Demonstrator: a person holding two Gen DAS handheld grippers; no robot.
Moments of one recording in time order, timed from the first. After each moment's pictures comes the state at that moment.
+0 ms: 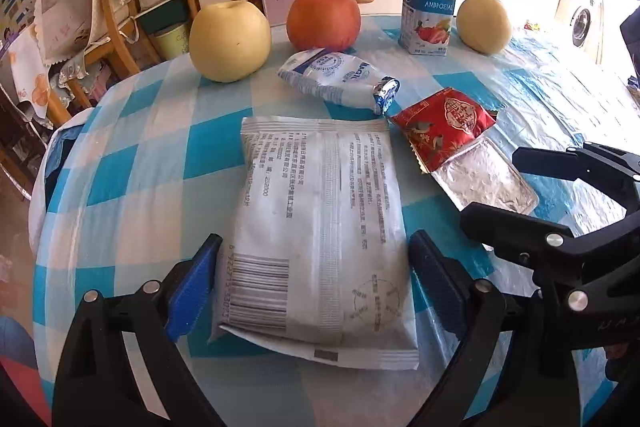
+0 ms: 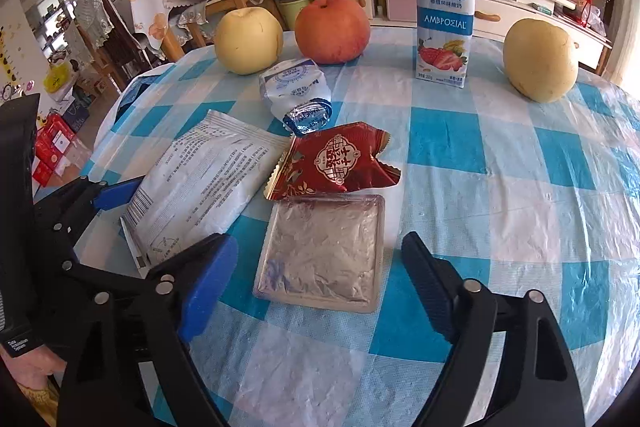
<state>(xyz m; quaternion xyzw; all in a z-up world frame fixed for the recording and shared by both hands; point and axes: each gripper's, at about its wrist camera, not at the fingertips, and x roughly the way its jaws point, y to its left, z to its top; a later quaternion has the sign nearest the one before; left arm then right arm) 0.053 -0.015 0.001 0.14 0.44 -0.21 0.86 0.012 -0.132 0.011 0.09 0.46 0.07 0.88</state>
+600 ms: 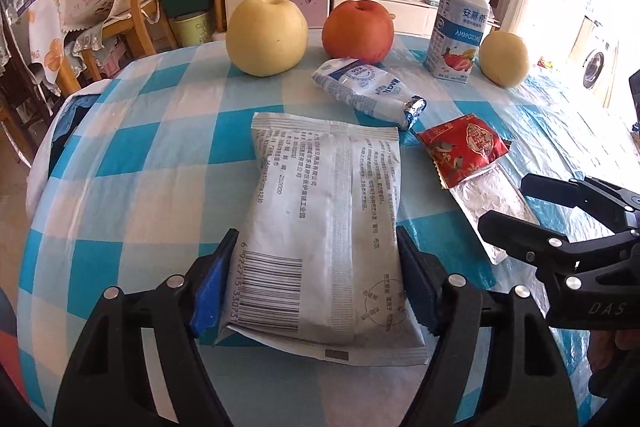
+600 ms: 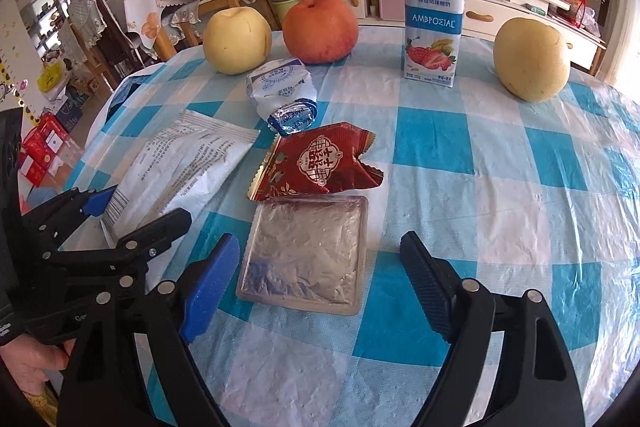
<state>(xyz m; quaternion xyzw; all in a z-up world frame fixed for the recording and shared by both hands) 0.052 0.012 0.005 0.07 0.43 -0.18 0.88 0.011 -0.133 0.009 0.07 0.46 0.05 0.88</state>
